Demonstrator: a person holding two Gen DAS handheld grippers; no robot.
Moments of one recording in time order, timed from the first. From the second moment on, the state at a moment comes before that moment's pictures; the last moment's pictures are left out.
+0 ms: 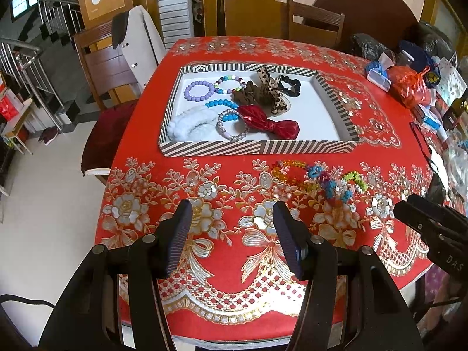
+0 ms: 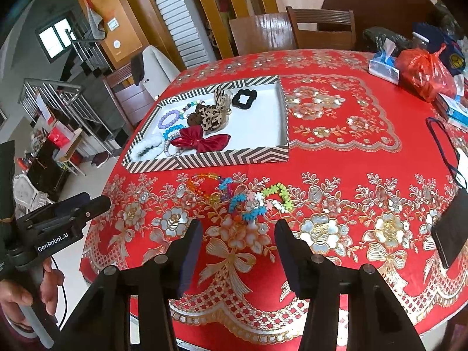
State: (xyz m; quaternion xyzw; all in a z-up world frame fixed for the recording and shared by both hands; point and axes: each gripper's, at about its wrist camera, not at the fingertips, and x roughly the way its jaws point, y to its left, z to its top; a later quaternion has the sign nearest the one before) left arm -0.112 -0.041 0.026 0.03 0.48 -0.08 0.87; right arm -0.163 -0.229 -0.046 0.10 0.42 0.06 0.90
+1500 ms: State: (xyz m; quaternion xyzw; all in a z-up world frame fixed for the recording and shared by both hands) left arm -0.011 -0.085 -0.049 -0.01 0.59 -0.12 0.80; right arm -0.096 -0.283 -0.111 0.05 0.48 0.01 0.88
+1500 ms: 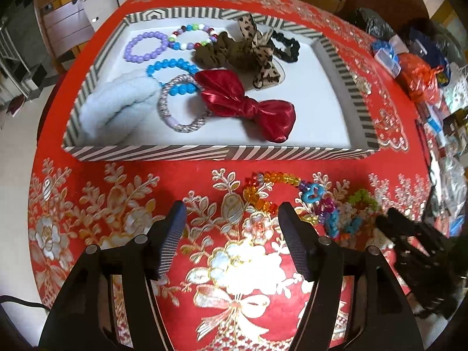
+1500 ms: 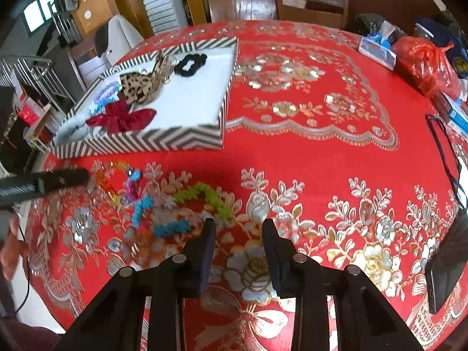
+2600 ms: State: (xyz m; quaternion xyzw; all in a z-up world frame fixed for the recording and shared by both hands) left arm -0.017 -0.076 -0.019 -0.05 0.58 -0.19 0.79; right arm -0.101 -0.275 -0.030 0.01 0.40 0.04 0.92
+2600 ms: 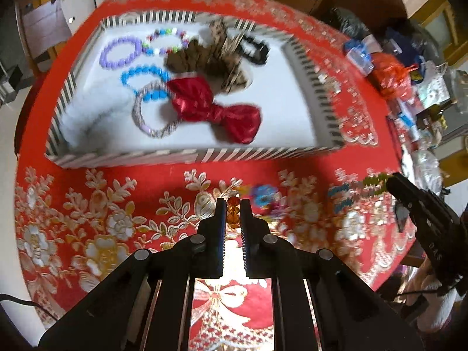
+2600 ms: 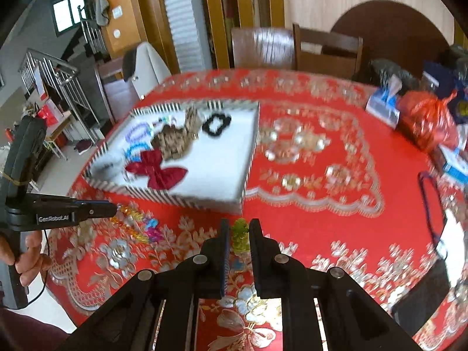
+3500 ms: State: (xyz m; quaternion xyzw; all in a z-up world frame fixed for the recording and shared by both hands) left arm 0.017 -0.117 0.070 -0.03 0.51 -0.23 0.83; right arm 0.034 -0.258 0.001 0.01 0.42 0.13 0.90
